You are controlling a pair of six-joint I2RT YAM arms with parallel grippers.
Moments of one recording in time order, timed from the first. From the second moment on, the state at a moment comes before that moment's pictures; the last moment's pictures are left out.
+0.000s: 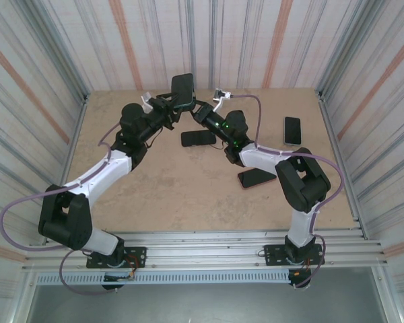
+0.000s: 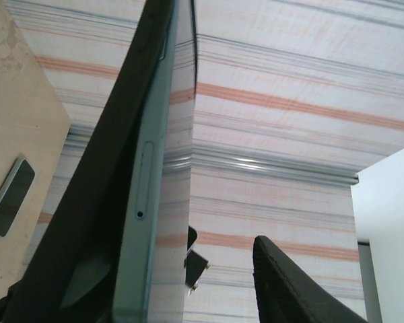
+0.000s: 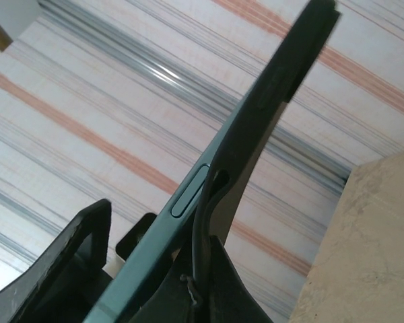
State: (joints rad) left arm -0.40 1.45 1.04 0.49 0.29 -1.76; right arm 0.63 1.87 1.17 0.99 -0.24 1.14
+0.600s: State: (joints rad) left arm -0.40 1.45 1.09 0.37 0.25 -1.73; right arm 0.68 1.87 1.18 0.89 -0.10 1.14
